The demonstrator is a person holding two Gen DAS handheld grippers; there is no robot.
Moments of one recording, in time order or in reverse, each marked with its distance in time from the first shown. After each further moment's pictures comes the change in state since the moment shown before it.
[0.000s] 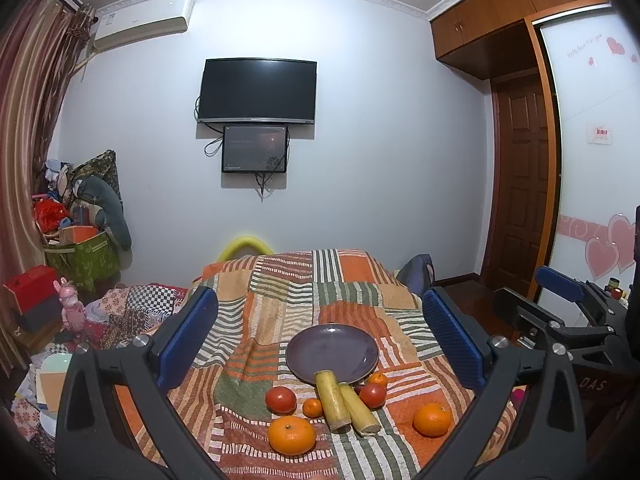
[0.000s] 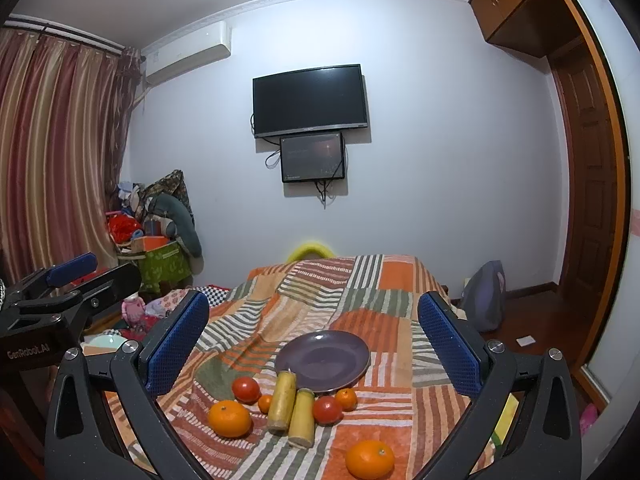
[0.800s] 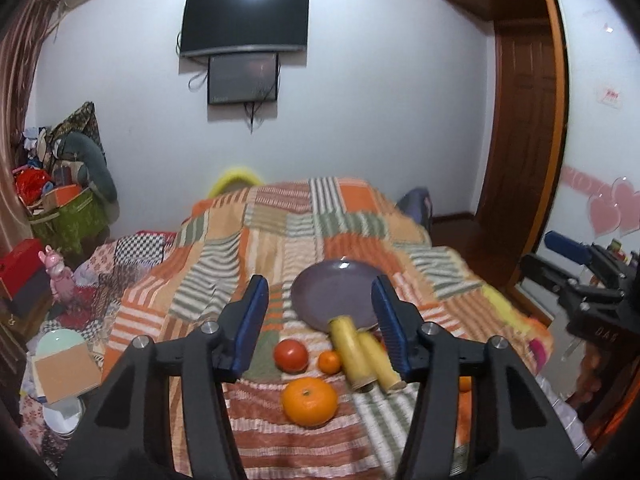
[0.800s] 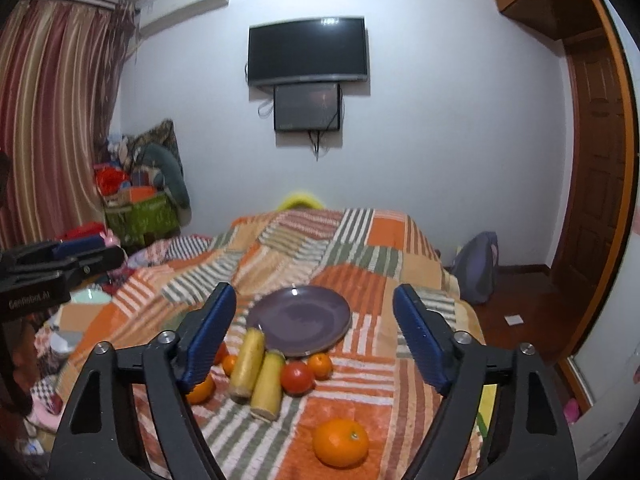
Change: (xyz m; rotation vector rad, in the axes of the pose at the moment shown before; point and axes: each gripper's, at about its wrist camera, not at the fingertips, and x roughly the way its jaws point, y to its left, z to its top) left arm 0.075 0.039 -0.035 0.020 0.278 -0.041; right arm 0.043 -0.024 -0.026 -0.052 0.196 -0.021
